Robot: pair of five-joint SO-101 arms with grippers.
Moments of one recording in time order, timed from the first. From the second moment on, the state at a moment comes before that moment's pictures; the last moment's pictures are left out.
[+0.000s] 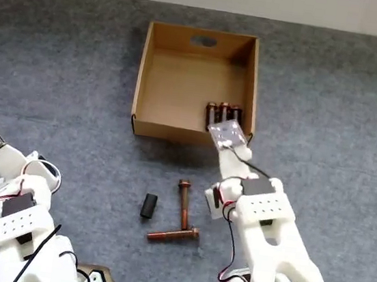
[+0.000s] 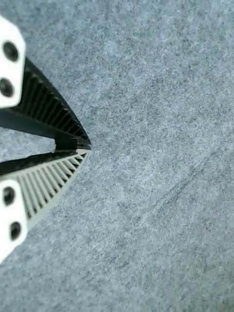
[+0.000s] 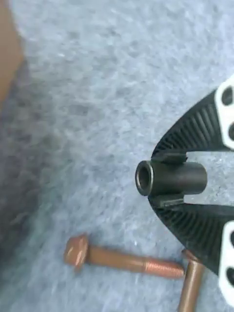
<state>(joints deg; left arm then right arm) -36.0 -56.3 86.3 24.7 19.7 -16.6 -33.1 61.8 53.2 10.6</state>
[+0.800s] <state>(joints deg) -36.0 -56.3 86.3 24.7 19.7 -15.7 -35.0 71.8 46.8 10.4</state>
